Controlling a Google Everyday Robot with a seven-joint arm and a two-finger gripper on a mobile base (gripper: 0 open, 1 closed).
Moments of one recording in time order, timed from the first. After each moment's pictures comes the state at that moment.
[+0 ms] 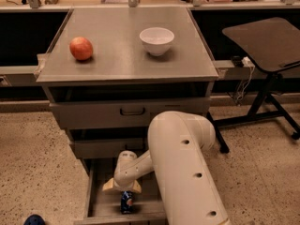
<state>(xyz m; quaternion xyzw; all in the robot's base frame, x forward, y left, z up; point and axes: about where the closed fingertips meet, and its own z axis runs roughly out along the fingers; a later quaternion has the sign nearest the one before) 0.535 0.119 0.235 -1.00 0.03 -0.03 0.09</state>
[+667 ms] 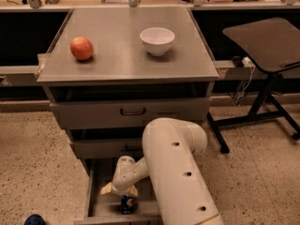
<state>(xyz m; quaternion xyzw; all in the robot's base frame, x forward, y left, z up) 0.532 0.133 0.194 -0.99 0.02 -0.02 0.10</state>
